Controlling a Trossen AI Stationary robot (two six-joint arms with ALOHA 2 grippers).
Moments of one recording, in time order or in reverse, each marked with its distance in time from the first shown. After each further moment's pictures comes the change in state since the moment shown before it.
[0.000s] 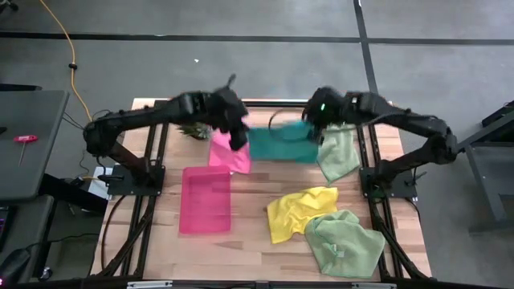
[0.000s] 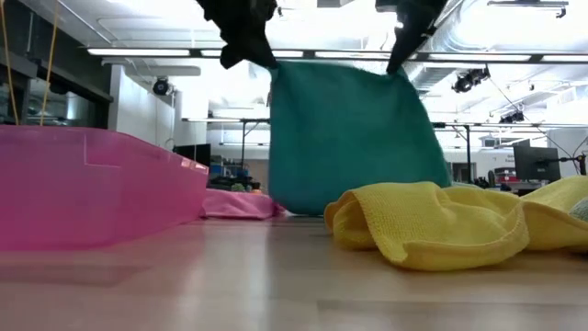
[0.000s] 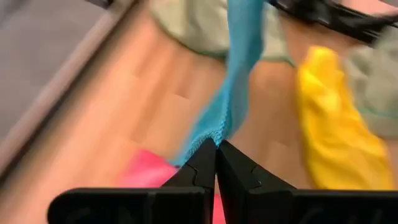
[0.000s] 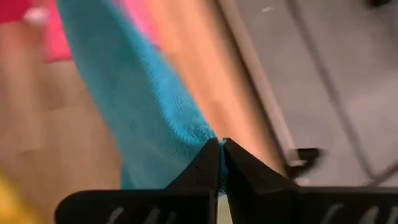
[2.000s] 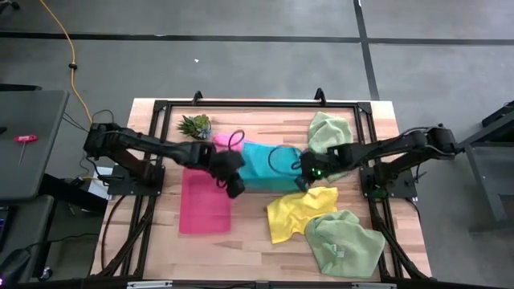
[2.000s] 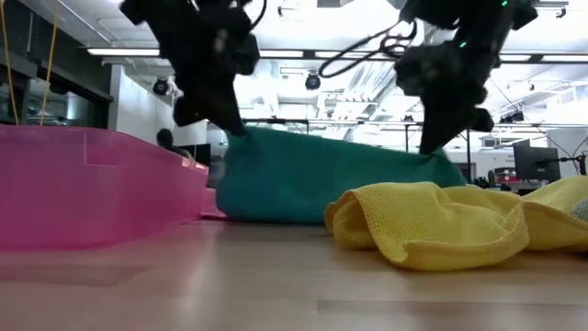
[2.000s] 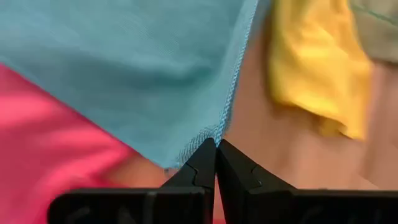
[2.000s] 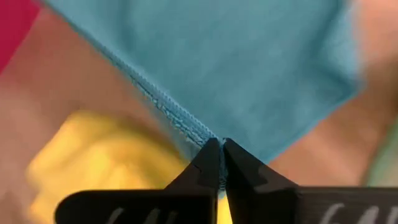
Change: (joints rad) left arm -0.353 0.007 -0.467 0.278 -0.058 -0.464; right arm 0.390 0.000 -0.617 0.431 -0.142 1.013
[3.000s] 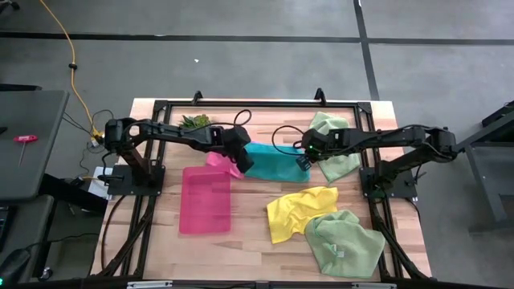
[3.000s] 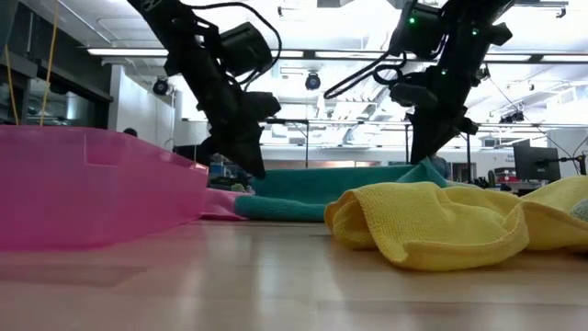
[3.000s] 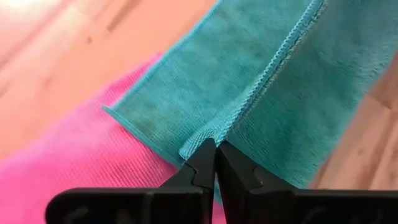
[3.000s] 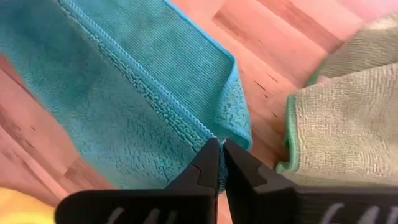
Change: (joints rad) left arm 0.243 0.170 0.001 0.165 -0.084 0.194; right arm -0.227 0.004 0.000 -0.037 0.066 -0.195
